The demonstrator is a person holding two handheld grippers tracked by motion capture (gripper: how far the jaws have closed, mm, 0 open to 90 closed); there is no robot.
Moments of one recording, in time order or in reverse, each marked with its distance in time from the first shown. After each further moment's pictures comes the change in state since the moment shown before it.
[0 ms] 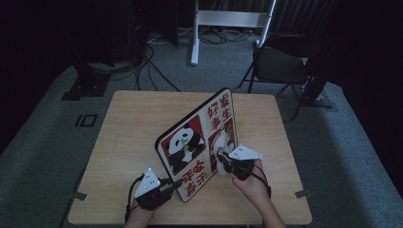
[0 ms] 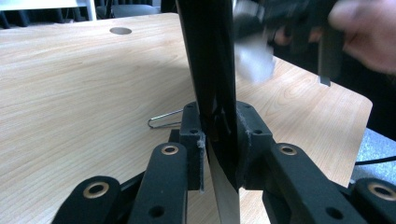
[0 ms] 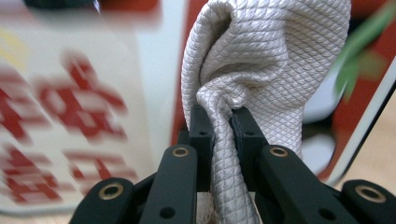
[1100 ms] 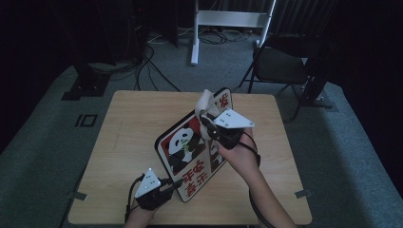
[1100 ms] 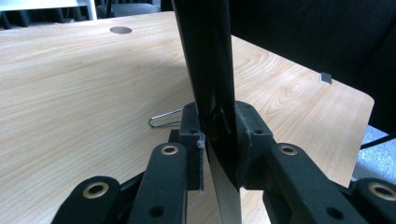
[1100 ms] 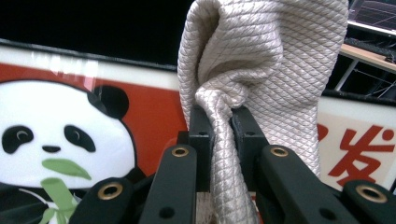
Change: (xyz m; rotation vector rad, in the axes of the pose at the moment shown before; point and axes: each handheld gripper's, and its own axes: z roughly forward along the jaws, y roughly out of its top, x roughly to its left) left arm -0.001 0.001 0.000 0.009 0.004 0.013; right arm 0.015 0.132 -0.012 -0.226 -0.027 -0.135
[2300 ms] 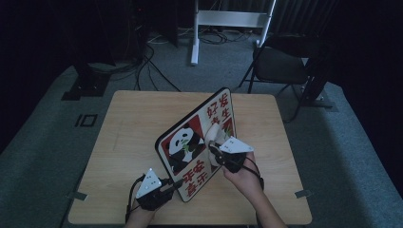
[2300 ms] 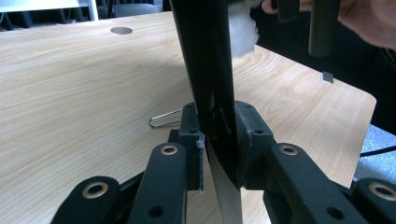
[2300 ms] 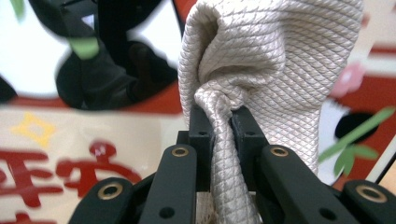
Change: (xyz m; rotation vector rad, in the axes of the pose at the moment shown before) left arm -0.002 0.000 0.001 0.000 0.006 -0.001; right arm 0.011 -0.104 0.001 0.185 0.021 0.069
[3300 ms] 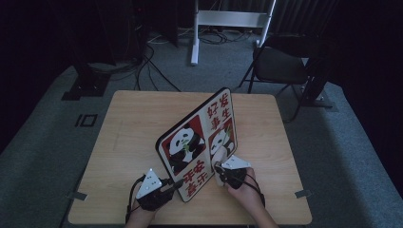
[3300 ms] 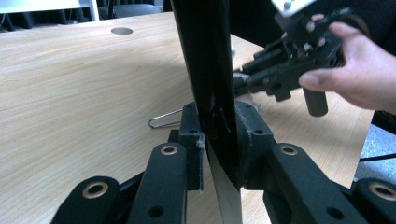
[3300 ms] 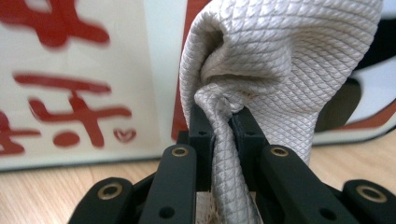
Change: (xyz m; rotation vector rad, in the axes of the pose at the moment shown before) left arm -0.001 0.000 0.000 0.000 0.004 0.004; right arm 0.006 -0.087 0.020 0.192 0.006 0.076
